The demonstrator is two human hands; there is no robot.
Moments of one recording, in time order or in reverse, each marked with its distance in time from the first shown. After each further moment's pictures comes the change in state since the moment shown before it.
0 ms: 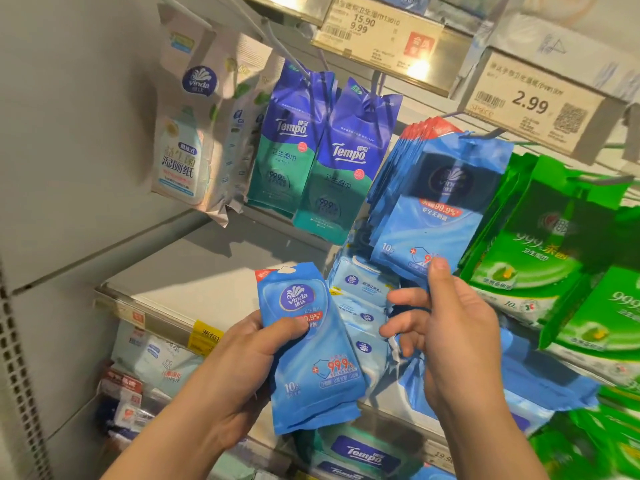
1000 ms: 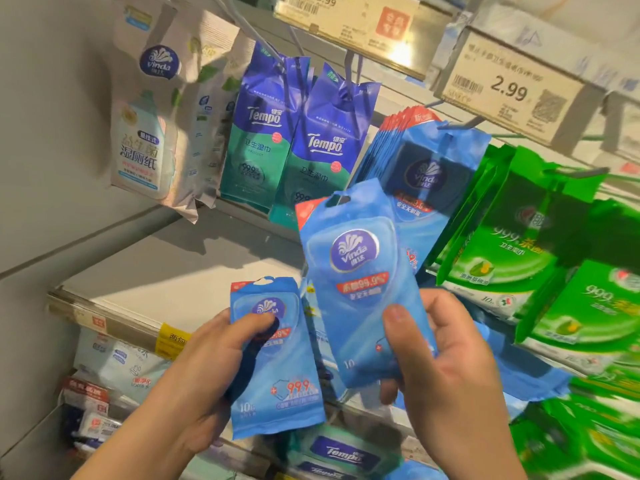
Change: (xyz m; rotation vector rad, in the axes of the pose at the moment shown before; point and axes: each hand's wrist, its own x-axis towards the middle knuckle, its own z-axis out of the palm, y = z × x) left_hand 0.010 -0.001 0.004 0.000 0.135 -0.030; right_hand -0.036 -0.001 -0.027 -0.364 -0.167 -0.284
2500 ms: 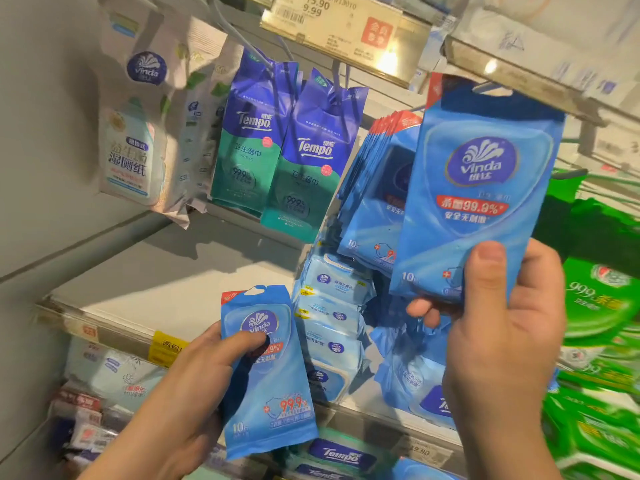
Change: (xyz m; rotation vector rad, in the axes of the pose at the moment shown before) left_hand -0.012 0.002 -0.002 0.094 0.050 -0.052; right_hand 0.025 -0.030 -0.006 0.349 0.396 -0.277
